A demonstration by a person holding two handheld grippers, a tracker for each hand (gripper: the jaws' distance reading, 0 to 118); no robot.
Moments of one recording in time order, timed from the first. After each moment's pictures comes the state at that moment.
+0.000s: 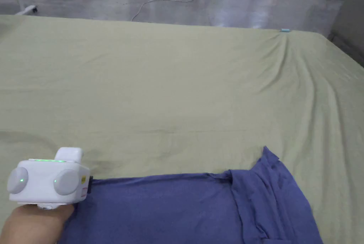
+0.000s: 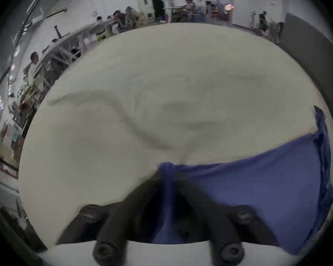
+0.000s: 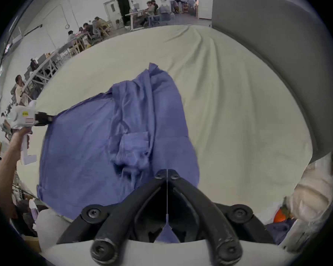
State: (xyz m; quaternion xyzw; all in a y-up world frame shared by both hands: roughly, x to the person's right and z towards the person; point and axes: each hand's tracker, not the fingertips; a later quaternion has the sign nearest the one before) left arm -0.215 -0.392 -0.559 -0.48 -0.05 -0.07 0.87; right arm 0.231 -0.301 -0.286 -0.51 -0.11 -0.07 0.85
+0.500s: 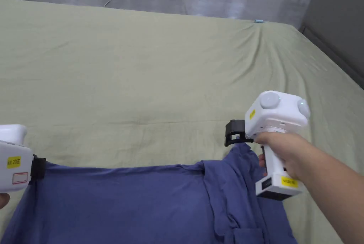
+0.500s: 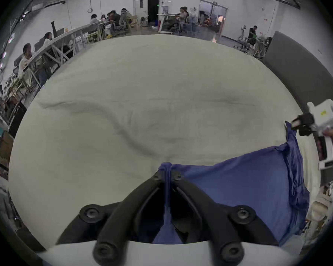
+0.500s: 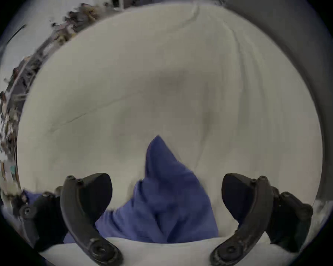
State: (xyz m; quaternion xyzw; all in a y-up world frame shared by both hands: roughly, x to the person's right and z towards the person) left arm -0.231 -0.330 -0.541 -0.48 -0.09 -0.01 0.88; right arm 0.285 -0.367 -0.604 -0.61 -0.12 -0.14 0.77
